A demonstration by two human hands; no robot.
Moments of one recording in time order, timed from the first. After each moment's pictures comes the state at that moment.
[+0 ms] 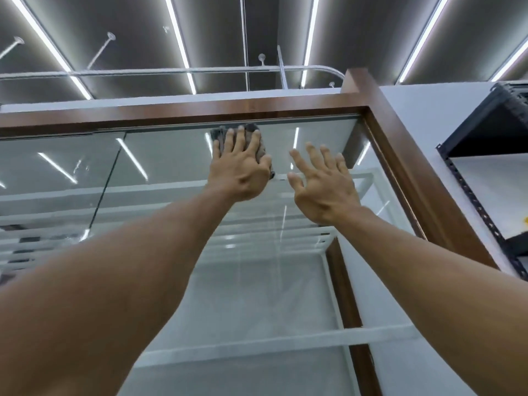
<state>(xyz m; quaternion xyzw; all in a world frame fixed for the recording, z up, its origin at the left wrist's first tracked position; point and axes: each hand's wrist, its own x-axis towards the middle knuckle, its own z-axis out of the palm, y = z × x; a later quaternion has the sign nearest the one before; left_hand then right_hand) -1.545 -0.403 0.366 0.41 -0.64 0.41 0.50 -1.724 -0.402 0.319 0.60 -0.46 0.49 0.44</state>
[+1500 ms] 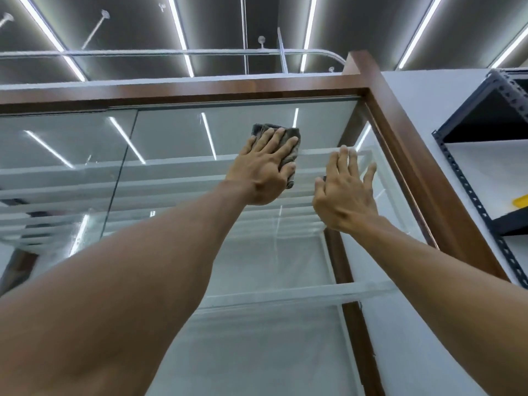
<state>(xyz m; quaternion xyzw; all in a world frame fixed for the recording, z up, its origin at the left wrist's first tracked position) -1.548 -0.405 0.315 0.32 -0.71 0.47 0.41 -1.727 -0.397 0.248 0.54 -0.52 0.52 0.41</state>
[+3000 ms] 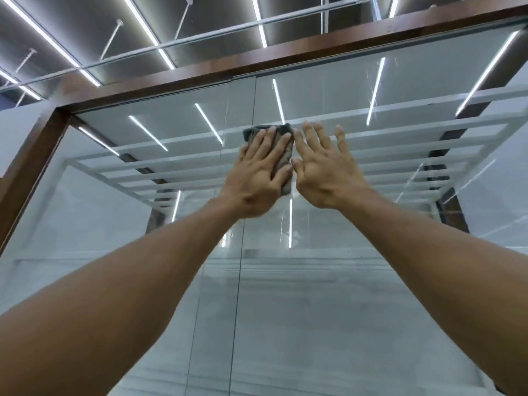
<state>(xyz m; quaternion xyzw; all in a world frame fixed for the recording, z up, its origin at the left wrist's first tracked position) -1.317 -0.414 0.220 0.40 -0.66 0.43 0.47 -1.486 -0.410 0.232 0.67 -0.40 0.41 0.48</state>
